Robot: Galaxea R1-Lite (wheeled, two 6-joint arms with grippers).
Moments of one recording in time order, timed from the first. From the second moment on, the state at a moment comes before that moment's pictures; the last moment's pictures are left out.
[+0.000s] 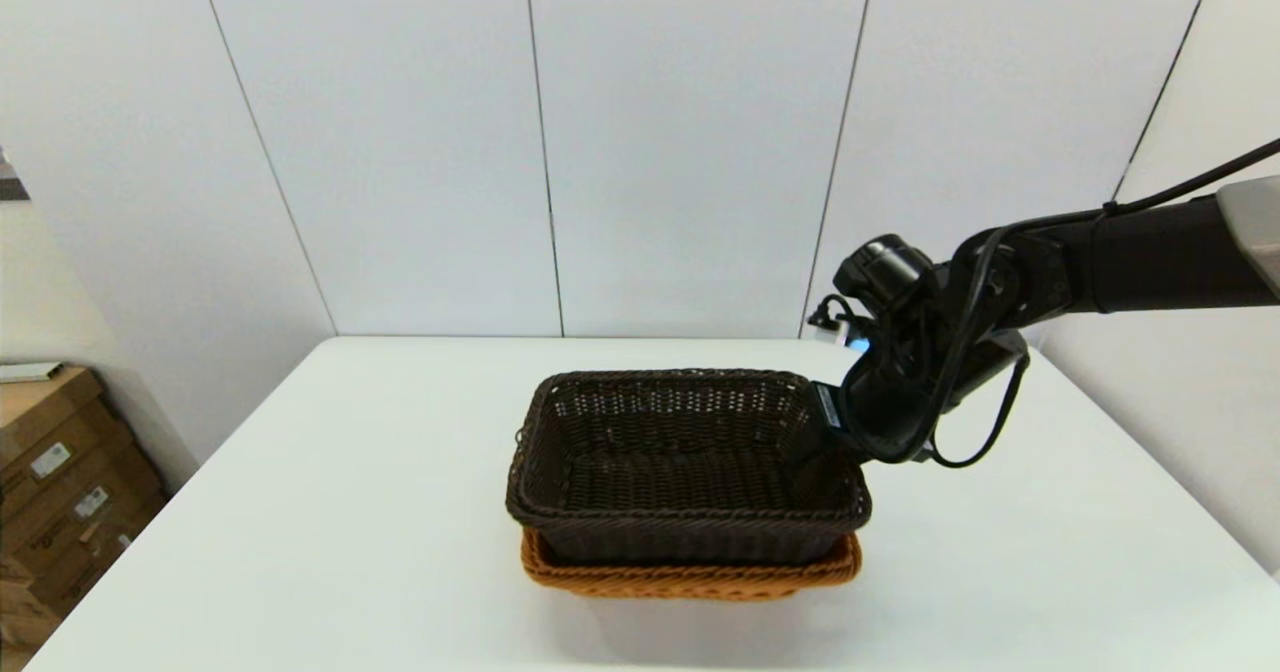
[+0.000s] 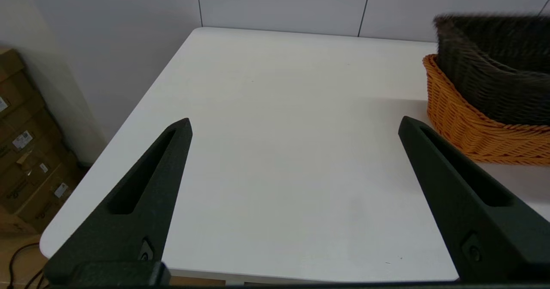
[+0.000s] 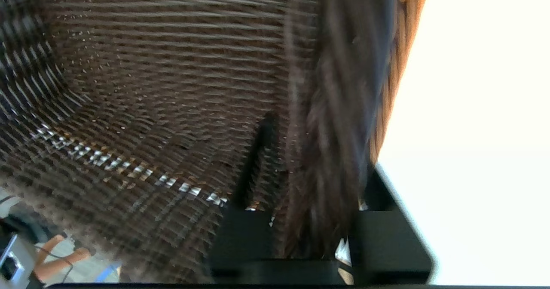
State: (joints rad) left arm 0.00 0.00 -0.03 0.07 0.03 -0.08; right arm 0.36 2.07 -1.52 0.68 0.31 0.35
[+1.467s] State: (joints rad) left arm 0.00 0.00 -0.03 0.07 0.03 -0.08; right arm 0.25 0.87 -1.07 0.81 0.06 0.34
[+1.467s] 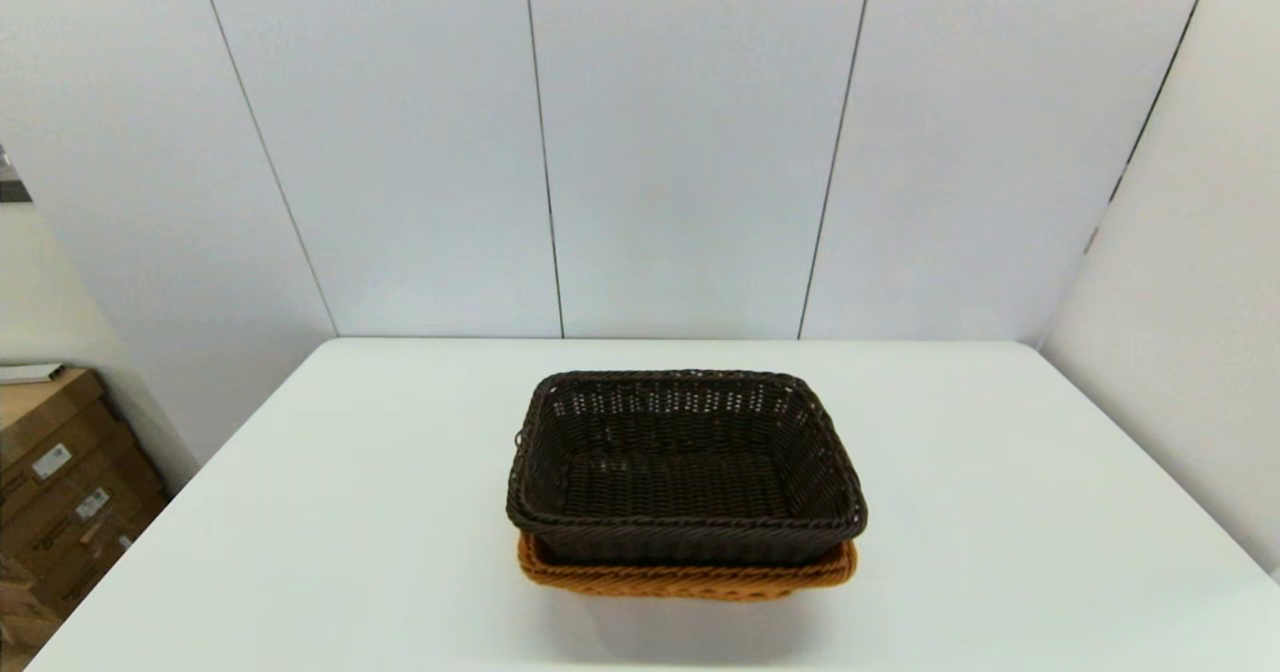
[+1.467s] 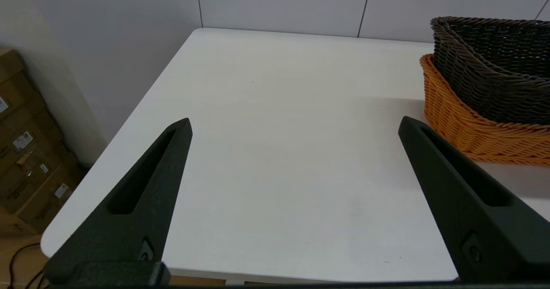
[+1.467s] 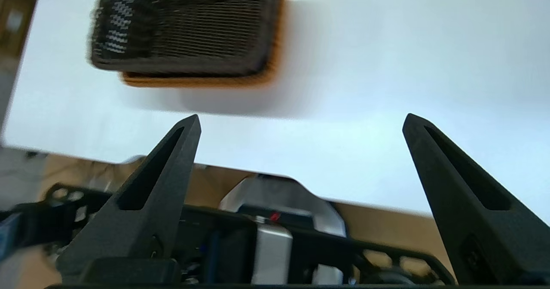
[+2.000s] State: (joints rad) left arm 0.00 0.00 -0.03 0.07 0.03 -0.08; right arm 0.00 0.34 -0.80 0.85 0.04 0.29
